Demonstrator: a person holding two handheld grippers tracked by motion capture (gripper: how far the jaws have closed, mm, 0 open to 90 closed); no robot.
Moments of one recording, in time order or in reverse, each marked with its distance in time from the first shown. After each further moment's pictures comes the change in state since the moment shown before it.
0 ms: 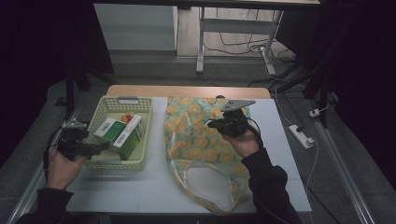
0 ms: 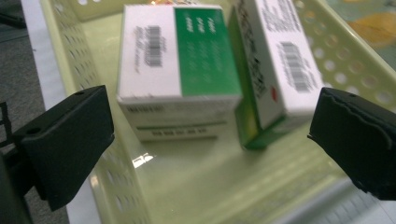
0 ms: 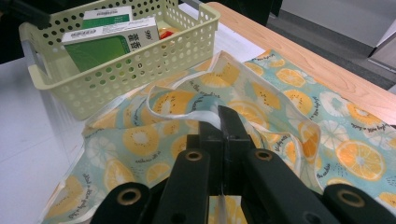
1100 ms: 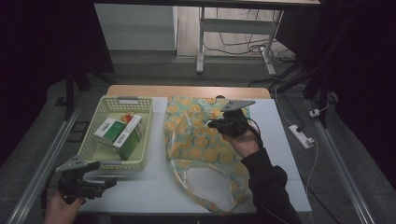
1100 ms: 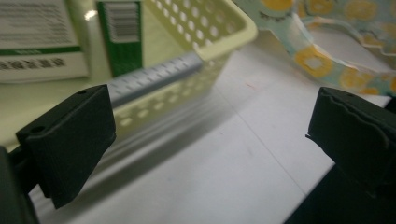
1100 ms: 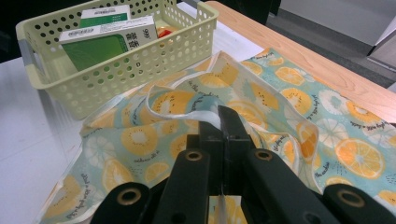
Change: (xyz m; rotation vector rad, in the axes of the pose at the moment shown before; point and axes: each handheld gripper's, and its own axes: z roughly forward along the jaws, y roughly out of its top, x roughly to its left) left arm -0.070 -0.078 -0.033 -0.080 -0.210 0.043; right arm -0.001 -0.001 0.001 0.001 -0.004 0.005
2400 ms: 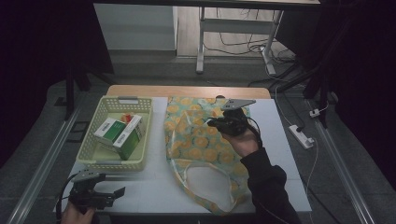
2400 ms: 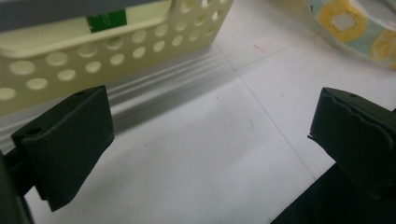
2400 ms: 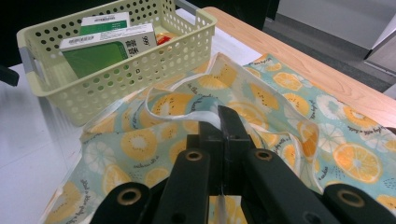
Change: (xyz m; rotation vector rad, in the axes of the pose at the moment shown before) left arm -0.021 -0.031 0.025 0.062 0.036 -0.052; right arm 0.001 0.003 -0.001 -0.019 -0.005 0.004
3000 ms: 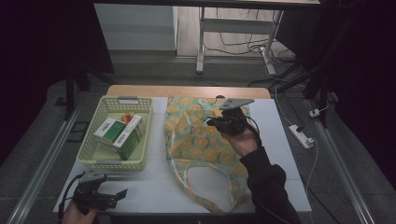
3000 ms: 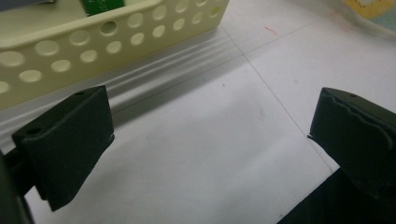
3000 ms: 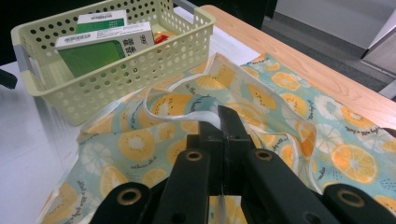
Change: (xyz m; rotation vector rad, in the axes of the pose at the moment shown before) left arm -0.005 -0.001 0.009 0.065 0.050 0.034; right arm 0.001 0.003 0.002 0.012 -0.012 -0.008
